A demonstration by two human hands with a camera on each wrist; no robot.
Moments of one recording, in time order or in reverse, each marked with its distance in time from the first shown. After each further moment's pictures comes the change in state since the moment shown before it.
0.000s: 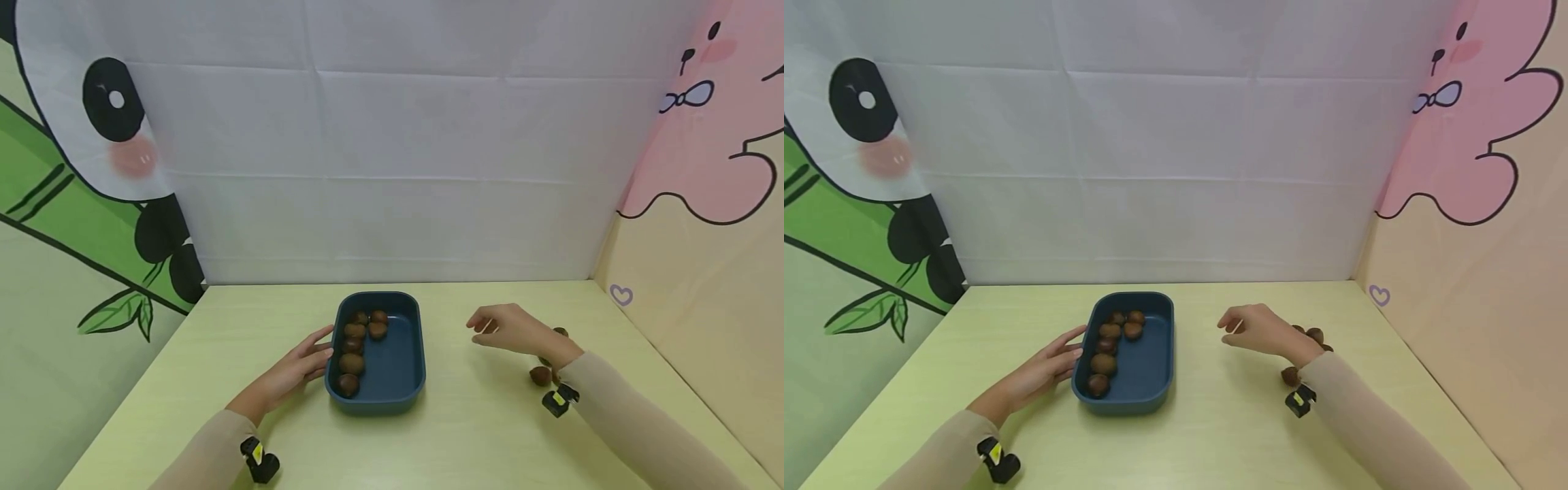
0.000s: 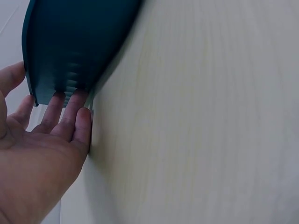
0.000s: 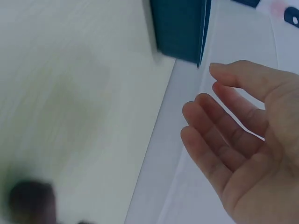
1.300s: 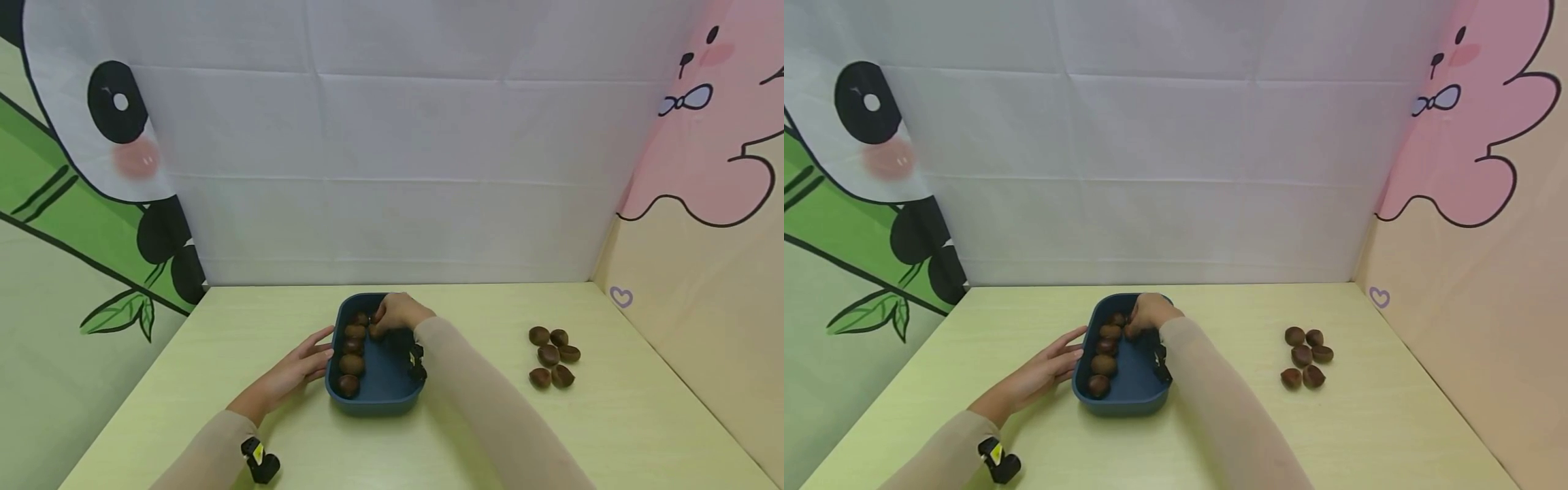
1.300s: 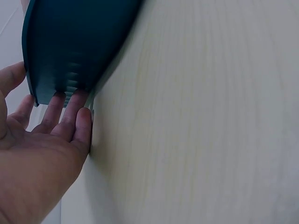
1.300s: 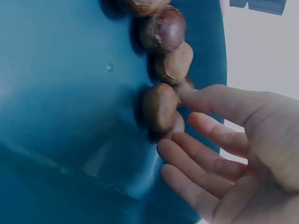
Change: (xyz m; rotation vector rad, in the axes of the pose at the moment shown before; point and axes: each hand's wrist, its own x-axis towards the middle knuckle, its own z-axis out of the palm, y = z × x) left_hand 0.000 0.000 -0.001 0.012 0.014 -0.003; right_hand 0.162 -0.088 0.087 -0.093 -0.103 0.237
